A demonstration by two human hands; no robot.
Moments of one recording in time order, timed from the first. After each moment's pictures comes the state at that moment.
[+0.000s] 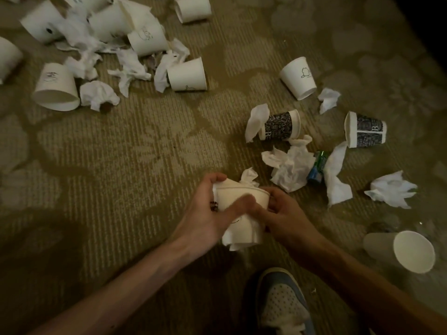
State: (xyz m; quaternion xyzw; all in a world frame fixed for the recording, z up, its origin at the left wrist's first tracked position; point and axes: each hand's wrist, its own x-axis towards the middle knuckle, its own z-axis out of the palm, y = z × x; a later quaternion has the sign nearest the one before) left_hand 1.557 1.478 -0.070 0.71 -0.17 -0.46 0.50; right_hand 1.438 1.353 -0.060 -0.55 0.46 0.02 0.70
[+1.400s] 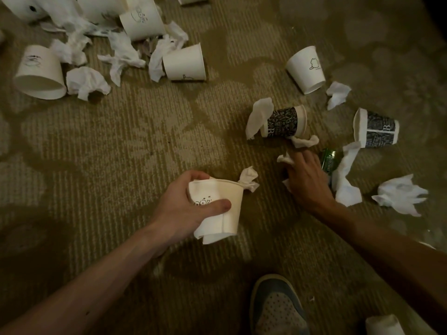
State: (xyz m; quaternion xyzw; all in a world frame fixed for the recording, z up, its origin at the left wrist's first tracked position) left_hand 1.590 1.477 -0.096 0.77 -0.13 -0.44 0.44; right_hand 1.436 1.236 -0.152 -0.92 0.33 0.04 0.18
